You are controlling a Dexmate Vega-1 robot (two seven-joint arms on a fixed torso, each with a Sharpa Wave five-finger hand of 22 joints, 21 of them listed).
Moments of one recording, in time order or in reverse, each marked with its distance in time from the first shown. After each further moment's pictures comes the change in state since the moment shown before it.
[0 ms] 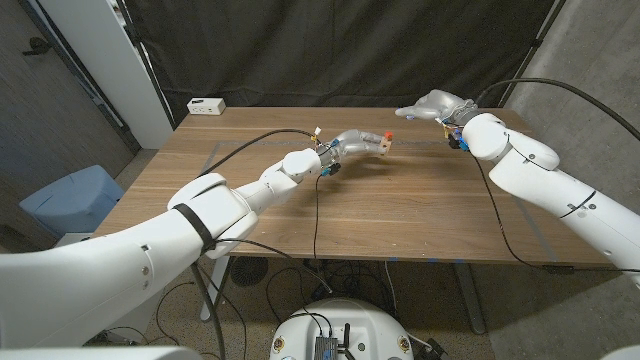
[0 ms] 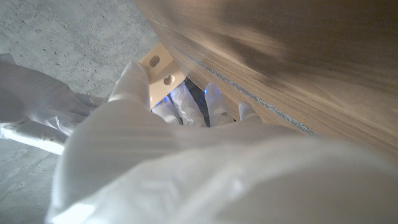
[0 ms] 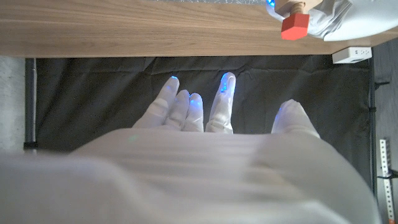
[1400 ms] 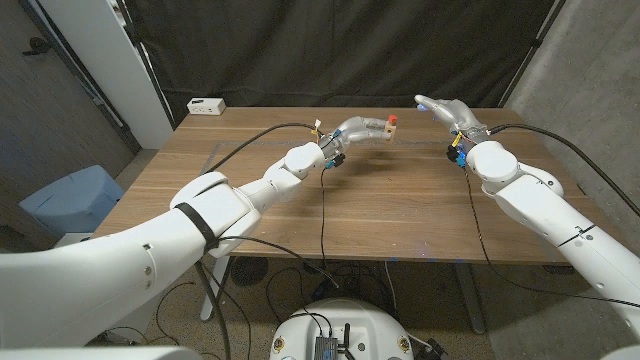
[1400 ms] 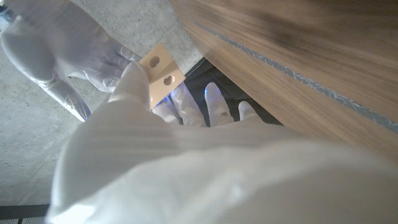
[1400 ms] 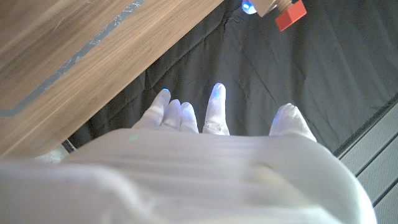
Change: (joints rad) left arm 0.004 -0.017 -0.037 -0.016 -0.023 -0.086 0.028; left_hand -0.007 0.007 -0.001 0.005 -0.001 -0.003 0.004 0.000 0.000 0.000 0.000 0.000 0.000 0.000 0.000 0.000 0.000 0.000 0.000 0.000 0.000; right arm -0.192 0.132 0.176 0.107 0.475 0.297 -0.320; right_hand -0.041 0.028 -0.011 -0.014 -0.004 -0.151 0.039 -0.149 -0.002 -0.167 0.044 -0.039 -0.003 -0.178 0.090 -0.047 0.000 -0.209 0.059 -0.023 -0.003
